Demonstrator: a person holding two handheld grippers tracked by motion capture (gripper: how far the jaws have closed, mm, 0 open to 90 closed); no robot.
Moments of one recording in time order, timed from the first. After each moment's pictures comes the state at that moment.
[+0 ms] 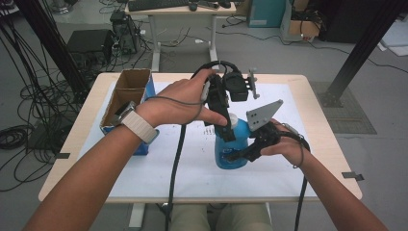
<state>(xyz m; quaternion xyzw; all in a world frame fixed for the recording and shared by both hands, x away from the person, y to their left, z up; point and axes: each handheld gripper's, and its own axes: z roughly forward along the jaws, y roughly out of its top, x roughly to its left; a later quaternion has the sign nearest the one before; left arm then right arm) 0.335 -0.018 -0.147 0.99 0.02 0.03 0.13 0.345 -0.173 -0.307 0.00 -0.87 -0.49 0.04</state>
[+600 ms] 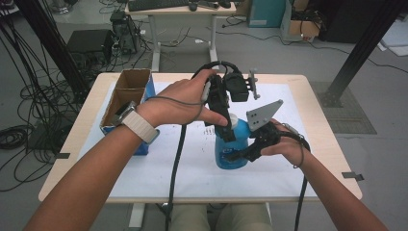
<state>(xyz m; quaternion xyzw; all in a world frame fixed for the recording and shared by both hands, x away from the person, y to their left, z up) 0.335 -0.019 -0.148 0.99 0.02 0.03 0.13 0.345 -0.173 -0.307 0.01 -0.87 -0.49 0.04</state>
